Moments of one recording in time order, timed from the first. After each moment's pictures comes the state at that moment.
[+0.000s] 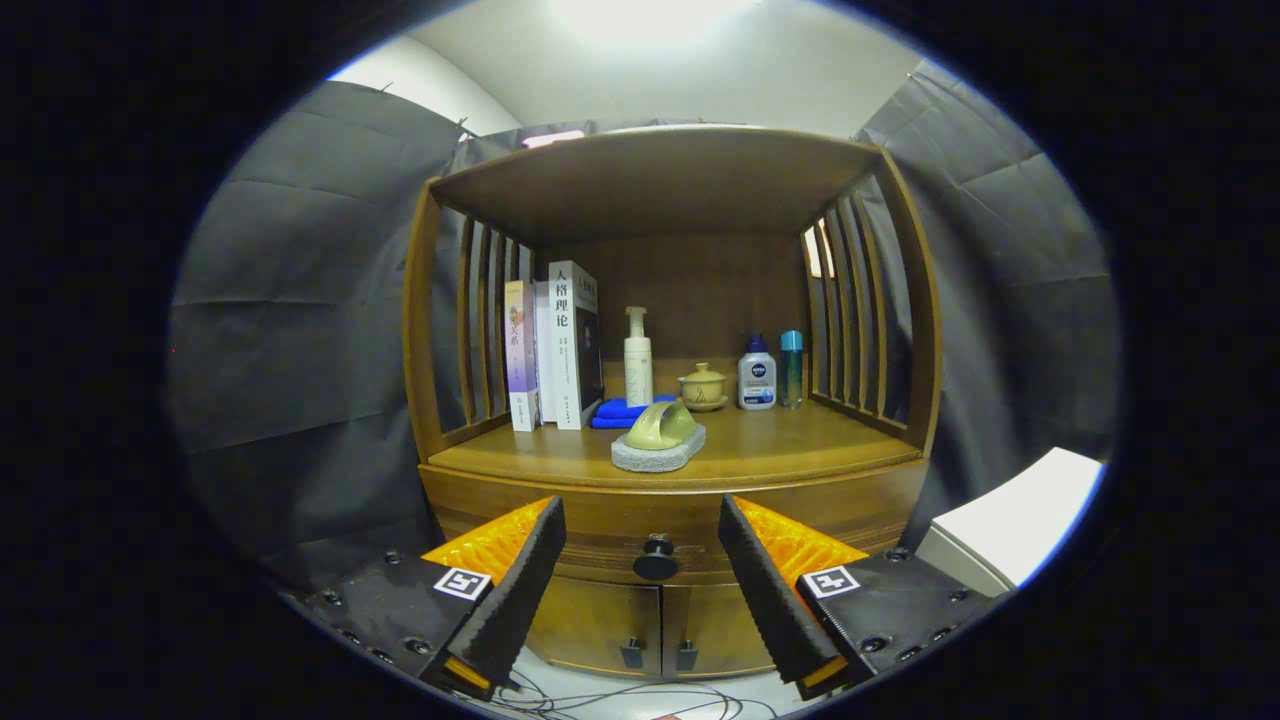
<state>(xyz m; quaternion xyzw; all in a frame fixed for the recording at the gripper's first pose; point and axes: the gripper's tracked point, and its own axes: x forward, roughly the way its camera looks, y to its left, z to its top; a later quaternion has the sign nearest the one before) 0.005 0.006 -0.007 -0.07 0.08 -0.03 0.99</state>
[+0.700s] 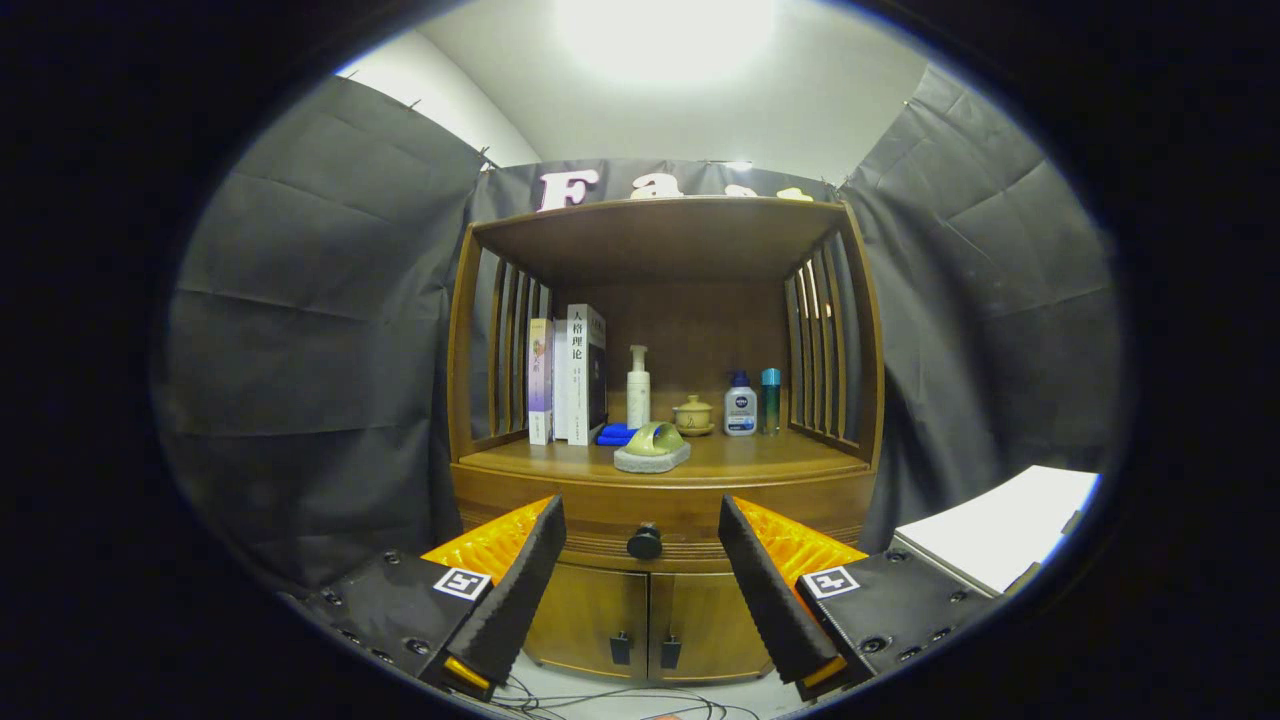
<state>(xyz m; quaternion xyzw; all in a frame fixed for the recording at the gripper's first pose) -0.069 0.006 -0.005 -0.07 0.03 -0.02 1.00</state>
